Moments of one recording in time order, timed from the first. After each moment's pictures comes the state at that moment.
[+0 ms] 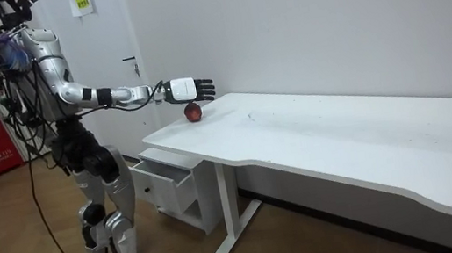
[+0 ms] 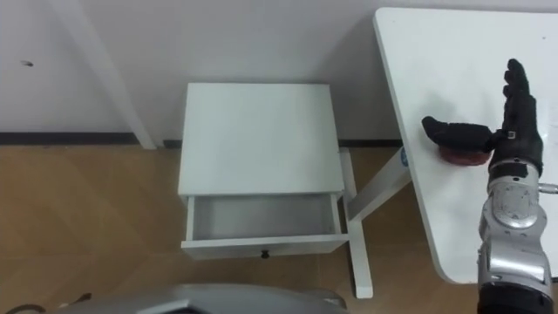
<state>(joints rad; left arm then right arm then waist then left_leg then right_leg) 0.32 0.25 0.19 0.99 0.31 0.01 0.07 0.14 -0.40 -0.30 0.27 -0.01 -0.06 -0.08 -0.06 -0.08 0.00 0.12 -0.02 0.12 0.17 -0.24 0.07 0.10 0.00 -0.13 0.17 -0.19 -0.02</state>
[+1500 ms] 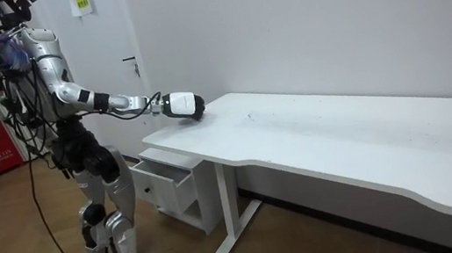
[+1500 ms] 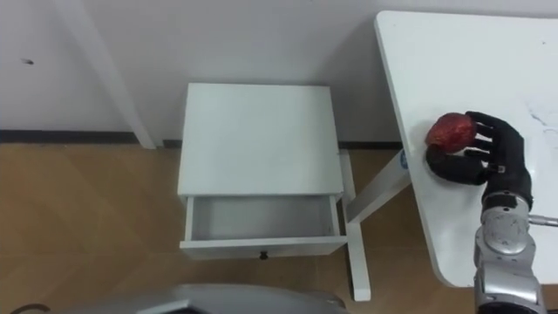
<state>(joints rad) 0.32 0.26 0.14 1.01 0.31 0.04 0.05 0.18 -0.39 -0.26 0.43 -0.01 -0.11 -0.12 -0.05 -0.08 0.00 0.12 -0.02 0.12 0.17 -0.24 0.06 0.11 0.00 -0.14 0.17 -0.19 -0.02</state>
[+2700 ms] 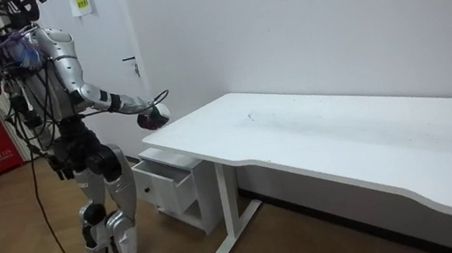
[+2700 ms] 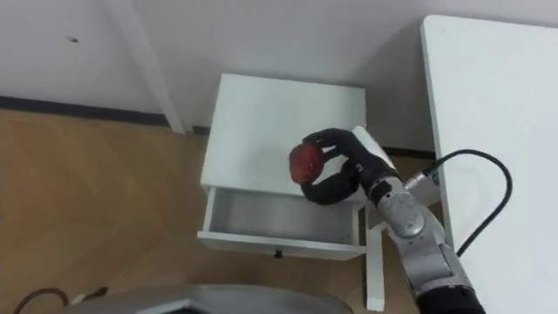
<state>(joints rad) 0.23 0.26 0.07 1.09 0.32 0.03 0.08 0.15 -0.33 0.19 0.26 -0.38 -0.08 0.21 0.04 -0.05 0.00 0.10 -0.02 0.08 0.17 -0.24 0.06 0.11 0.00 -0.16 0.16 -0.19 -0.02</state>
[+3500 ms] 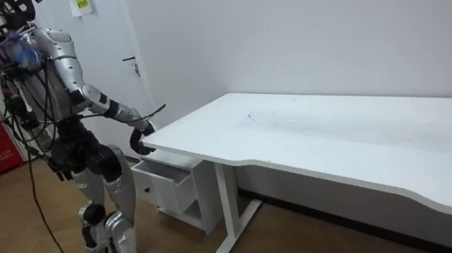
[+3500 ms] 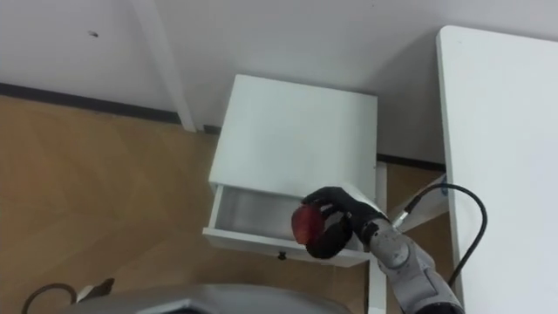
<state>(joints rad) 0.24 0.25 0.03 1.05 0.32 0.02 0.11 0.18 -0.33 0.25 0.52 -0.43 -0.05 0.22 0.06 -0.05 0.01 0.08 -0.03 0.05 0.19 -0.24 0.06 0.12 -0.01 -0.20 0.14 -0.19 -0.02</state>
